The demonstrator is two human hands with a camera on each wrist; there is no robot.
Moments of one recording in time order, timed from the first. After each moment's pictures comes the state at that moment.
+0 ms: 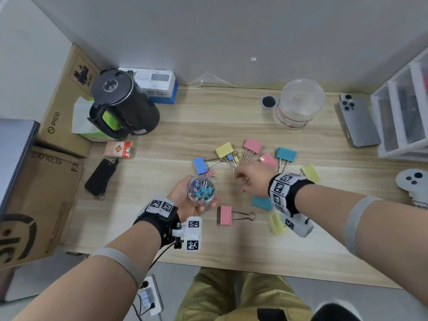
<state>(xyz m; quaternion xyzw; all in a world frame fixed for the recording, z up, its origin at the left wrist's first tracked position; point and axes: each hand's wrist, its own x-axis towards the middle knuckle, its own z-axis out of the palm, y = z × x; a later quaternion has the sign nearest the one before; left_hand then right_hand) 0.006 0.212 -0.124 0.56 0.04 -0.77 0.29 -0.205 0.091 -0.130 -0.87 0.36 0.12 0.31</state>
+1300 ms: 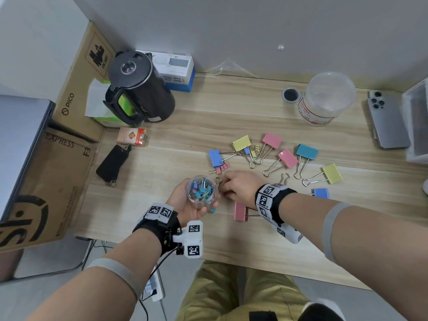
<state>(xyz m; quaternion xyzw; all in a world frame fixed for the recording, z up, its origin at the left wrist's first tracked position) 0.032 0.248 -0.143 0.50 0.13 -0.77 0.36 -0.145 0.135 -0.158 -0.92 0.22 0.13 0.29</state>
